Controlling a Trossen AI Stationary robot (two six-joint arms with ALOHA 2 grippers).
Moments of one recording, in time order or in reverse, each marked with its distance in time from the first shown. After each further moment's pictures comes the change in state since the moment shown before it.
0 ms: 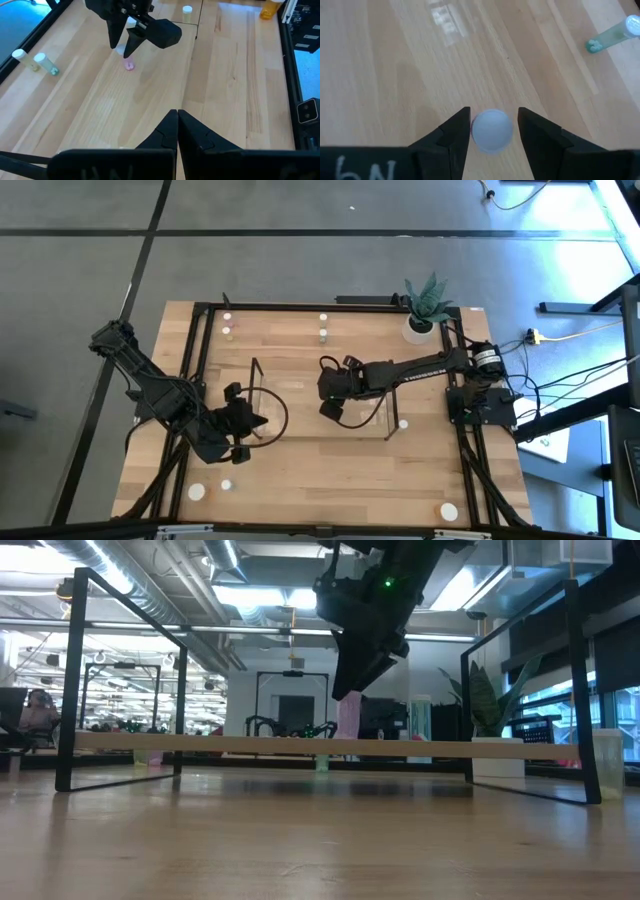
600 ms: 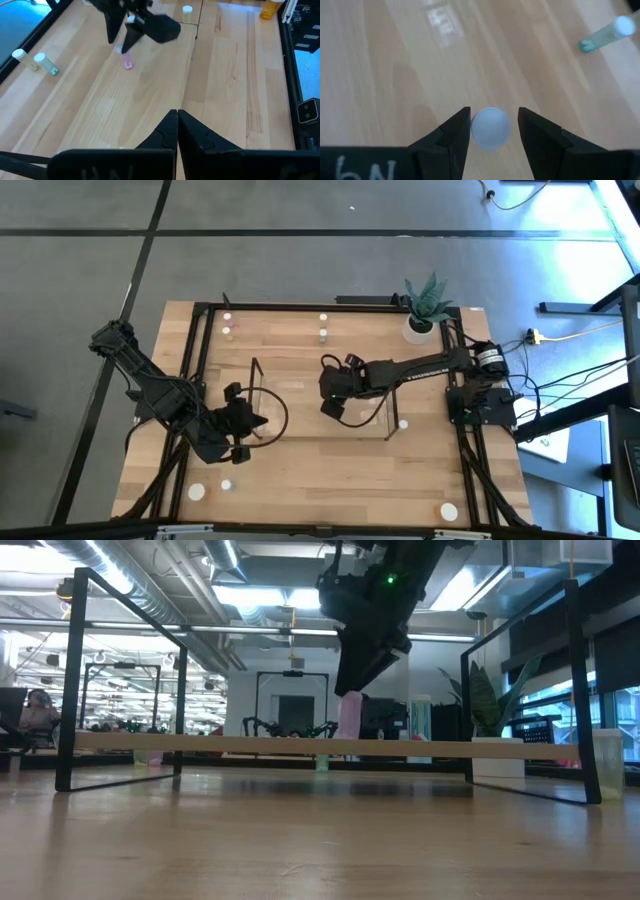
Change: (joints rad) left arm 0.000 0.000 0.000 0.000 0.000 0.000; right arm 0.000 -0.025 0.001 -0.017 0.027 0.005
